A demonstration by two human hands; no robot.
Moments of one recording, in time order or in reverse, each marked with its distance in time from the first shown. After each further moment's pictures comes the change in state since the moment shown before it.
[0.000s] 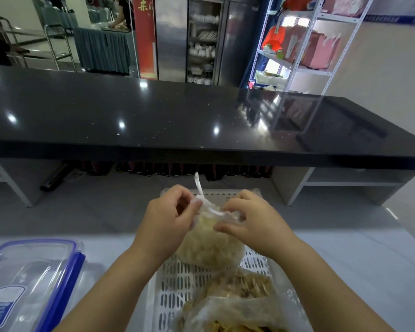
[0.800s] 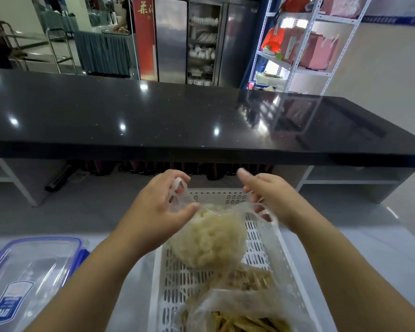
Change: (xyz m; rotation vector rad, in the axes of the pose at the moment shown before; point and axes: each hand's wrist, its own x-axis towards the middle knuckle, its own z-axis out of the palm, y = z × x) left_hand 0.001 0.018 -0.035 0.205 -0.124 0.036; right_hand 0.004 -0.007 -0.043 0.522 0.006 0.299
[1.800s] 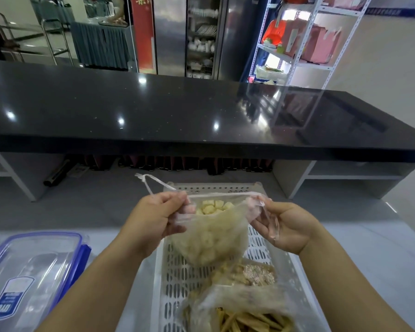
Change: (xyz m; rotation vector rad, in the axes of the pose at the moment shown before) left_hand 0.001 -0.017 0.019 -0.846 -0.095 -0.519; right_hand -0.002 0.049 0.009 1.194 -0.194 0.426
